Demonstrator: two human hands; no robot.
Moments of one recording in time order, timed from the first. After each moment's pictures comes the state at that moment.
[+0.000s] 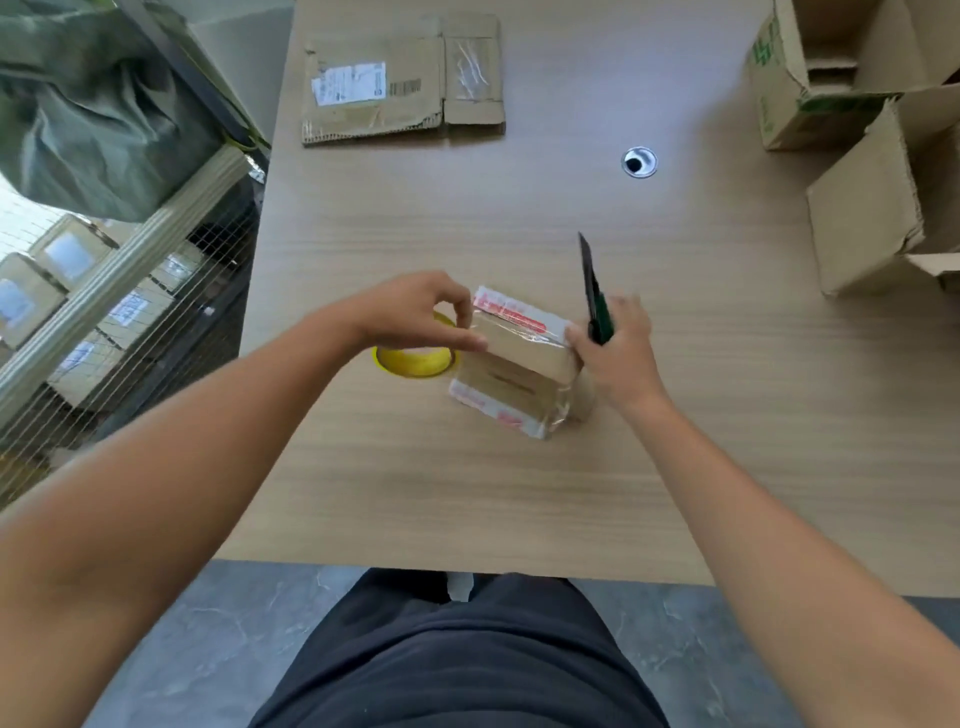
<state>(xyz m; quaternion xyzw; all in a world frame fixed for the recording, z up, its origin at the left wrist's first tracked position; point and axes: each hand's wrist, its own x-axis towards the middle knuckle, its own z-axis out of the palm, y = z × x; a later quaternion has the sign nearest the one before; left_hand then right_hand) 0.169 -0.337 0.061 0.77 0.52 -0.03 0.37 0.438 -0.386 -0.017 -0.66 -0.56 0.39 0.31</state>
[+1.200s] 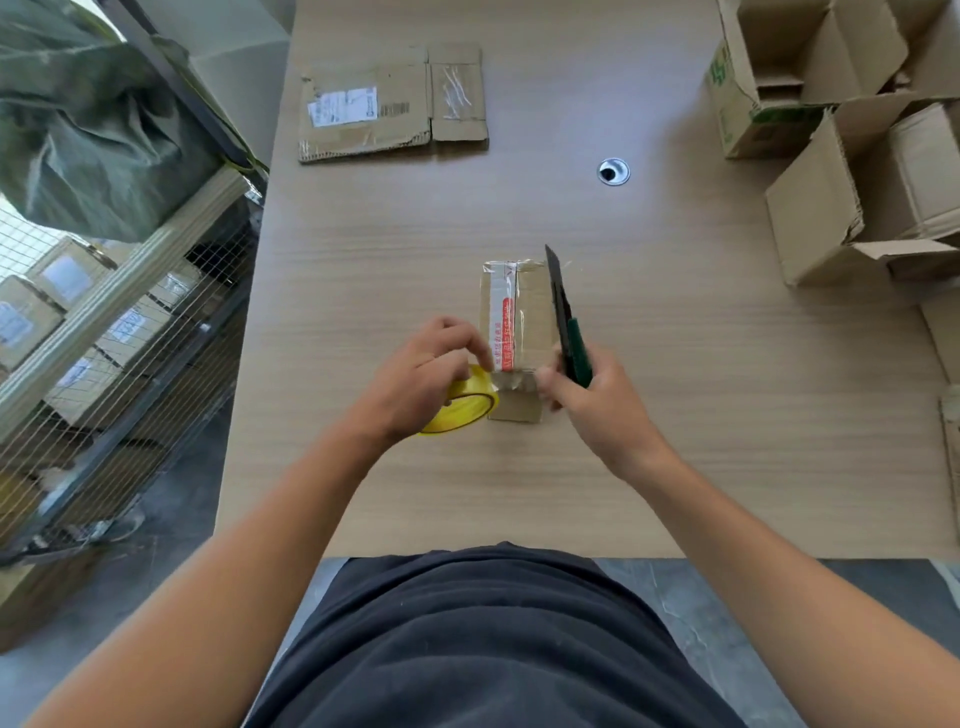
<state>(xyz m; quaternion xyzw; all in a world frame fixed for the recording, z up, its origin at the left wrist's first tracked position) 0.204 -0.446 0.086 0.59 0.57 0.22 0.53 0.417 -0.471 0.067 -0.58 -0.48 0.55 0.35</state>
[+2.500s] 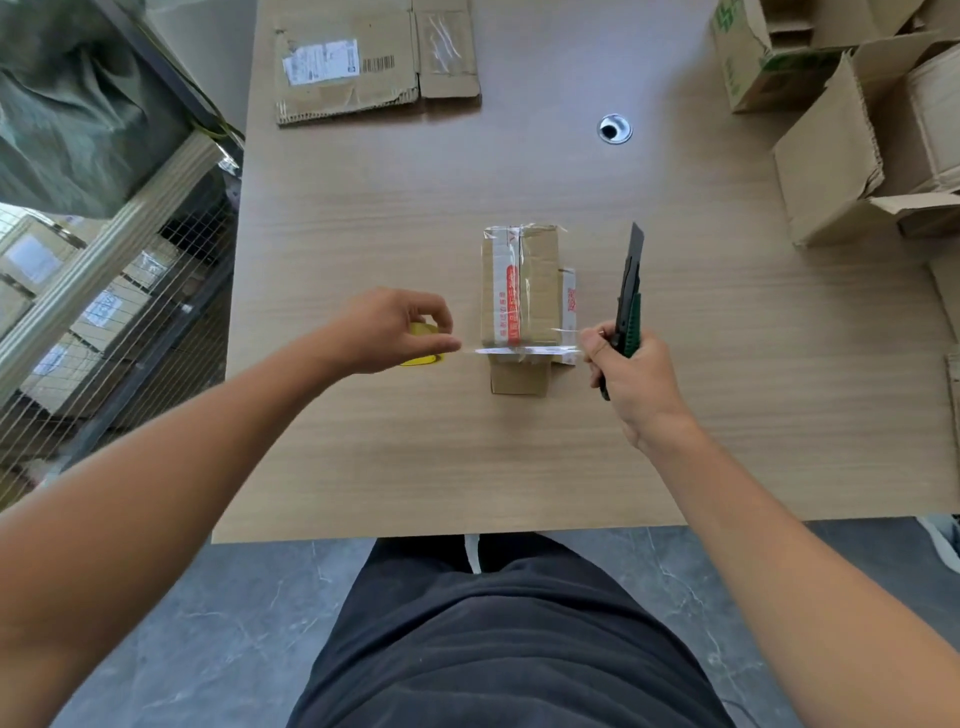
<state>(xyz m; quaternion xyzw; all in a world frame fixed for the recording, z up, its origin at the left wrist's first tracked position) 0.146 -0.400 0.053 0.75 0.56 0.01 0.36 0.436 -0.469 0.021 -0.67 -0.35 0.52 0.39</state>
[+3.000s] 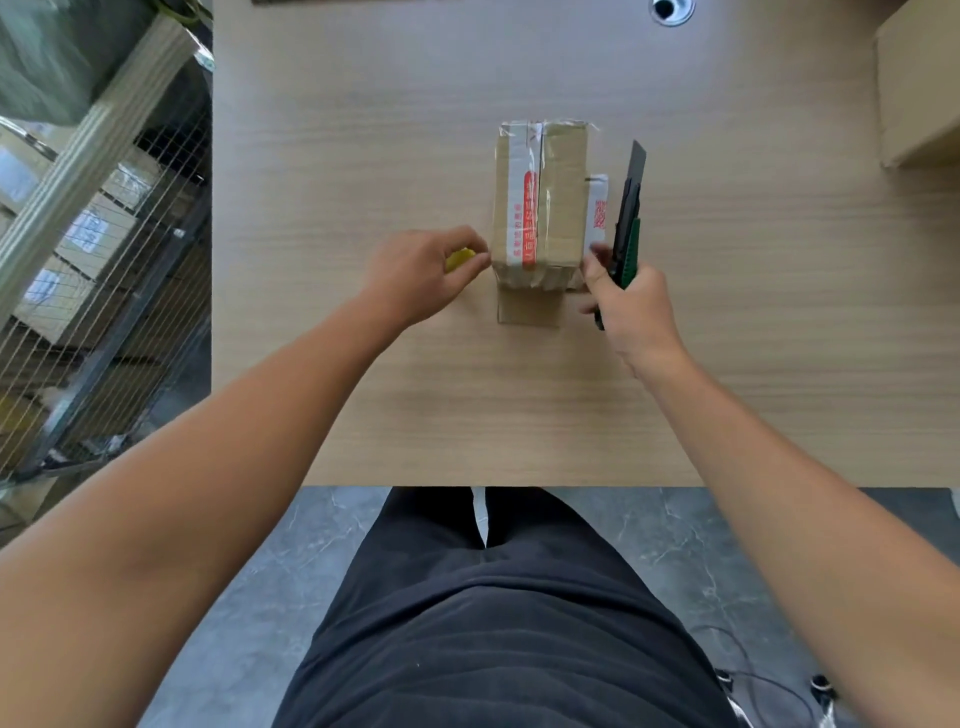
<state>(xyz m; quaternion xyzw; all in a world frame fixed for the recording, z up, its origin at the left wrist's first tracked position) 0.176 -0.402 -0.021 0.77 0.59 0.09 0.23 0.424 -0.441 -0.035 -0.67 -0.38 0.52 0.37</state>
